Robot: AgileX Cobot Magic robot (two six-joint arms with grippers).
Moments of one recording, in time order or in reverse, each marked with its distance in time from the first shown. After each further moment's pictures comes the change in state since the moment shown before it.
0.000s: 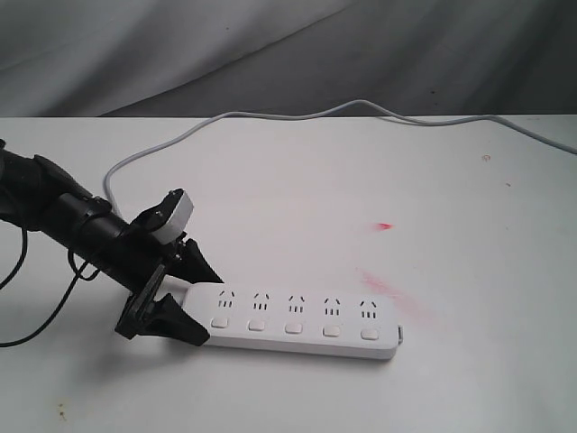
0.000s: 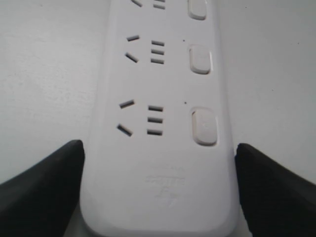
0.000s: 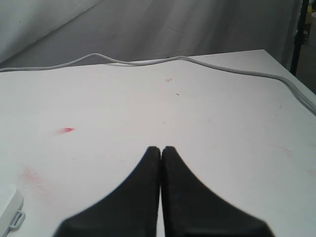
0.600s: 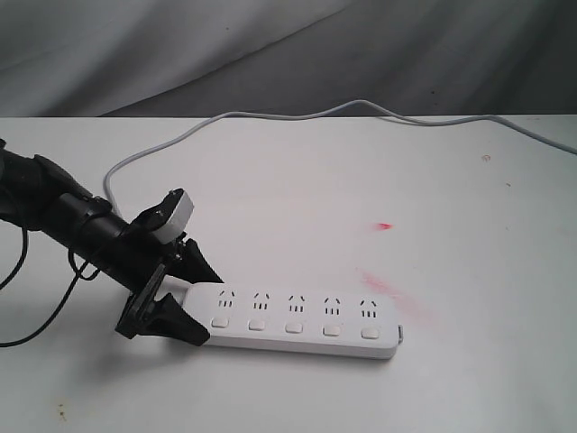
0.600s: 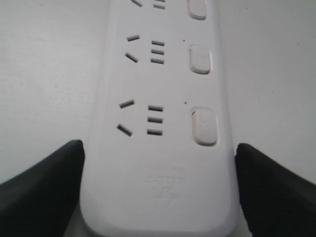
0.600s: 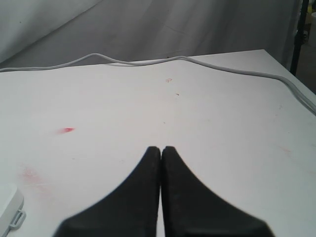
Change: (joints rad) left arm -0.002 0.000 0.000 0.000 0.000 -0.008; right arm 0.000 0.000 0.000 -0.002 0.000 0.000
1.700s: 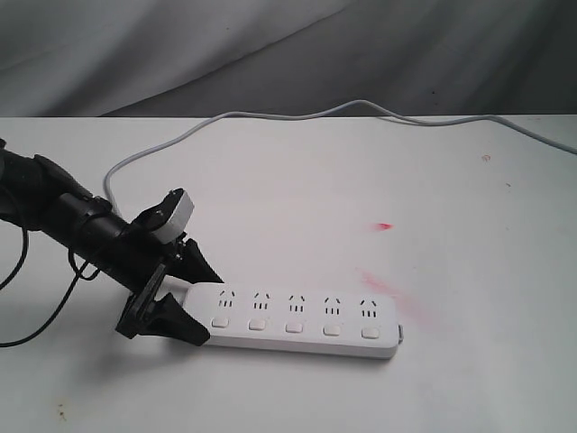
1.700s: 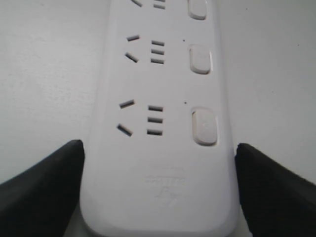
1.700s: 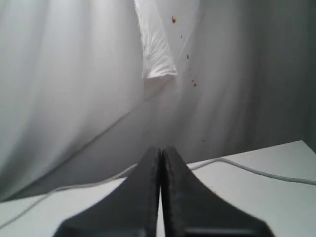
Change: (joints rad) left arm 0.000 0.000 0.000 0.000 0.000 -0.004; right arm 0.000 0.582 -0.631 0.265 -0.120 -0.066
